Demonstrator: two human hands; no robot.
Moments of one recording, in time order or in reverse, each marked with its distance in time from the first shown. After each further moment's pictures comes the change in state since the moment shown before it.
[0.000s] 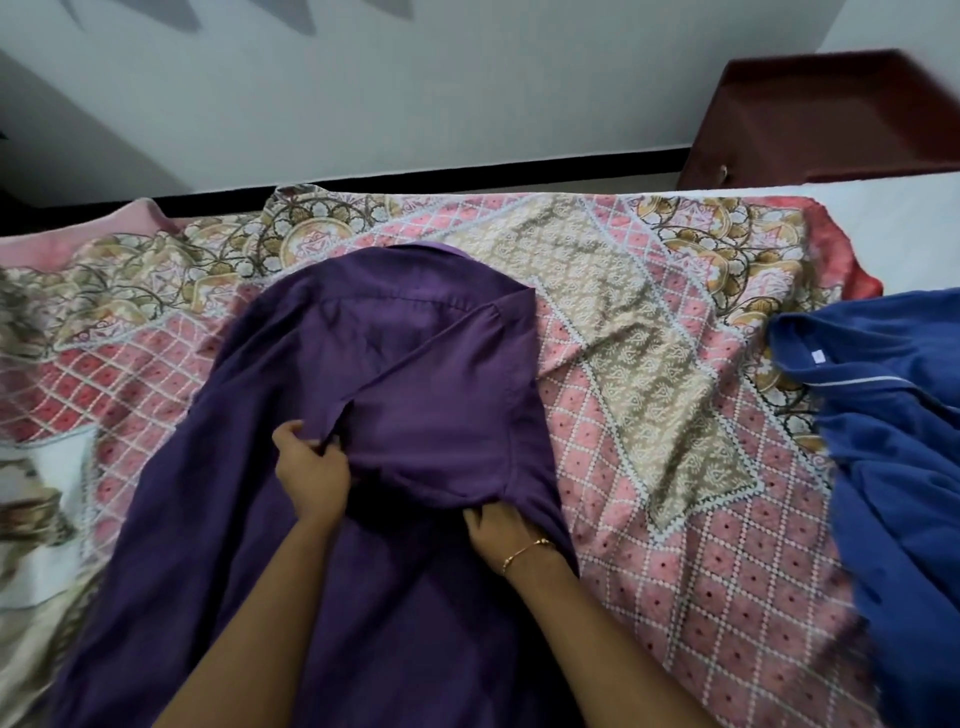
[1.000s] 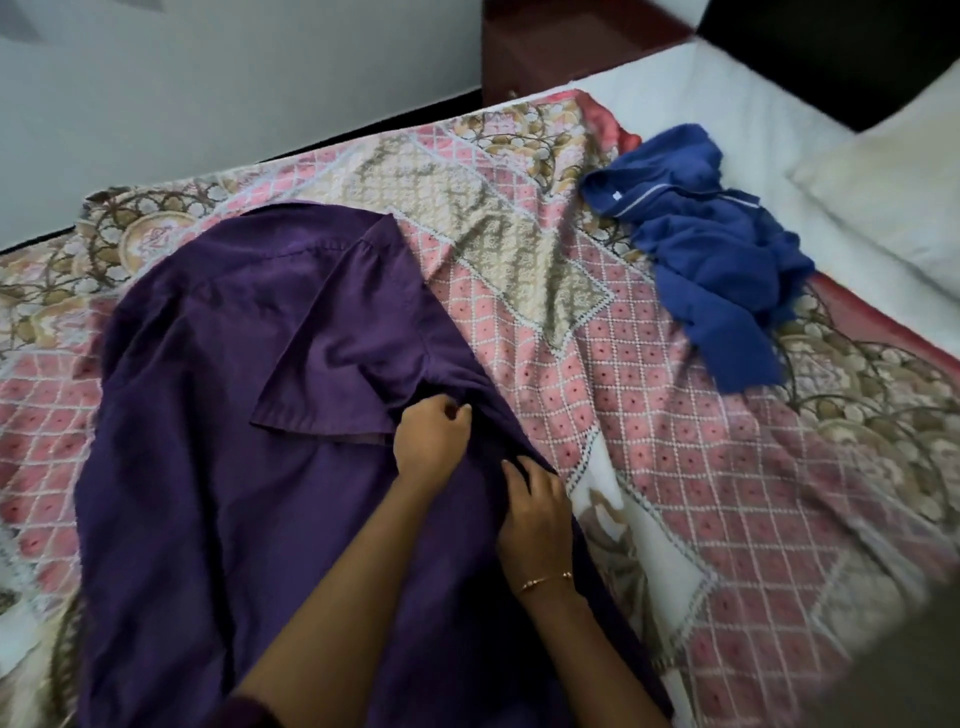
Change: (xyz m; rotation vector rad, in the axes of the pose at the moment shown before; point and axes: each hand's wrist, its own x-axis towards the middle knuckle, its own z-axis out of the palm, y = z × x) left_hand -0.128 -0.007 0.009 0.478 -0.776 0.518; right_hand -0.148 -0.056 0.072 0.192 0.683 0.622
